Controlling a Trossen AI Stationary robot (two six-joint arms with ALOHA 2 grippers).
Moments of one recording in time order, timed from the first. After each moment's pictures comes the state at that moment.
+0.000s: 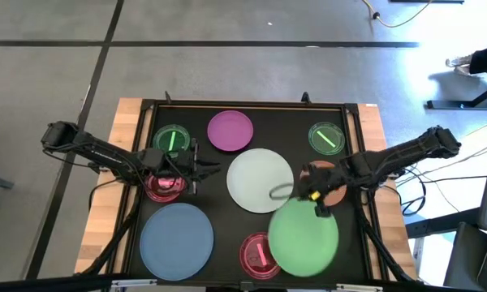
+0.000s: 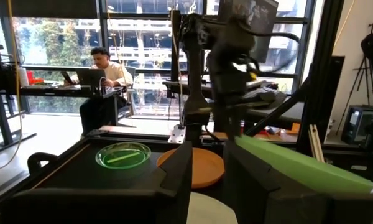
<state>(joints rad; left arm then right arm) -0.16 1.07 0.38 0.79 -0.26 -0.03 0.28 1.12 0.83 -0.62 -0.07 0.20</state>
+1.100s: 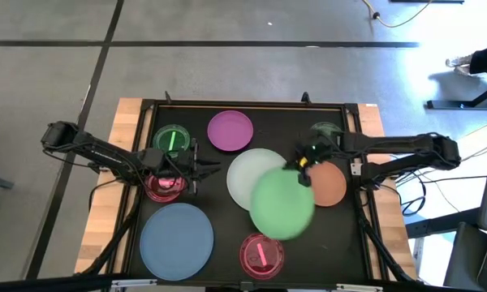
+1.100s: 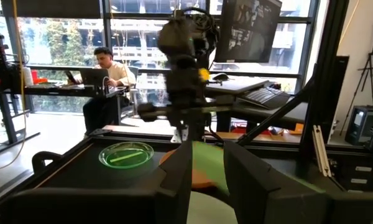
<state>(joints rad) -0.16 1.07 0.38 0.79 -0.27 -0.03 -0.10 1.15 0.77 -0.44 -0.26 -0.01</state>
